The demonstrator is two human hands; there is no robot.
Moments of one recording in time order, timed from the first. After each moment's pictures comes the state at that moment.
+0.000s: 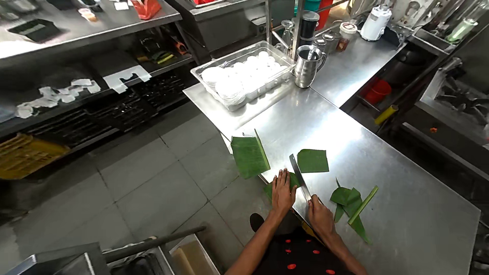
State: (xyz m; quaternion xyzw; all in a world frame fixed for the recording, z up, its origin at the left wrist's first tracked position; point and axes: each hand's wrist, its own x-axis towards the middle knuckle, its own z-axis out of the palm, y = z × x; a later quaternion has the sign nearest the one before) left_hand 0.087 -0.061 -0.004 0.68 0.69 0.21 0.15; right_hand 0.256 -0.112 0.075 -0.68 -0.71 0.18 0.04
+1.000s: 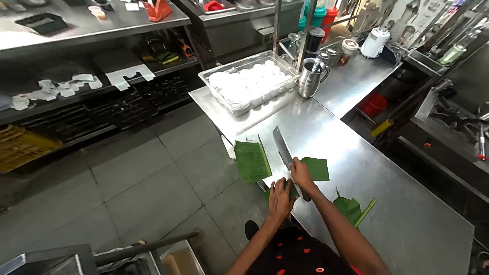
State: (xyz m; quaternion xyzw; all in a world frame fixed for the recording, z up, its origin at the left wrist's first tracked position) left_hand 0.070 -0.055 0.020 0.68 0.70 0.15 0.16; right_hand 0.169 0.032 0.128 -0.61 -0.71 0.34 0.11
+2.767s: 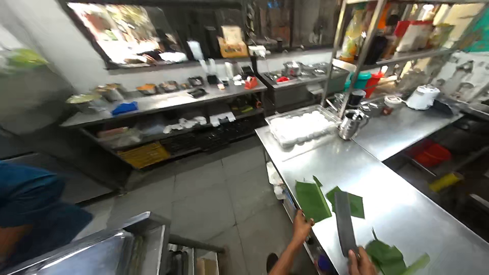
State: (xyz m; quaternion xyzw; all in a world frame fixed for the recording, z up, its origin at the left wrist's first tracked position) left_hand 0.055 -0.084 0.027 0.28 0.66 0.48 0.50; right_hand 0.296 -0.139 0.109 -0.60 -0.68 0.35 0.23
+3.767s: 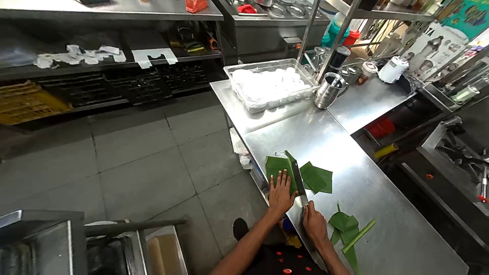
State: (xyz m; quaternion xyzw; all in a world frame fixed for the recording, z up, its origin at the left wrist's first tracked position) left_hand 0.065 -0.026 0.007 0.65 0.74 0.13 0.14; right_hand 0.234 -0.068 0.070 -0.66 -0.74 0.16 -0.03
